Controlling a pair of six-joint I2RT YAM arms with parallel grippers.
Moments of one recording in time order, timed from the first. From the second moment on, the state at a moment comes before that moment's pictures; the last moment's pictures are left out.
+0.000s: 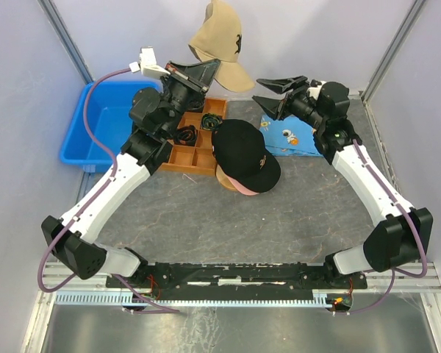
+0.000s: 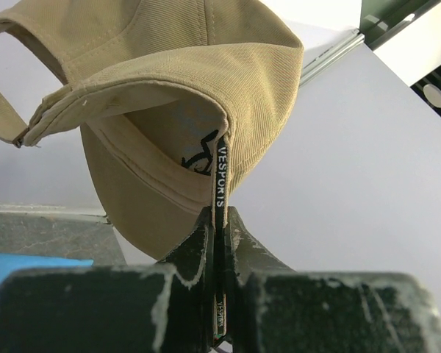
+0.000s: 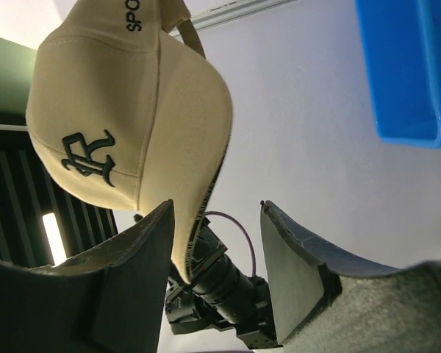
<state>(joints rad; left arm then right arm) -0.59 1.38 1.46 0.29 -0.13 -0.95 0.29 1.43 1.31 0.12 -0.48 1.84</state>
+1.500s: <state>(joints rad) -0.61 1.35 1.29 0.43 -0.22 -1.06 0.35 1.53 1.42 0.26 -0.41 1.92</state>
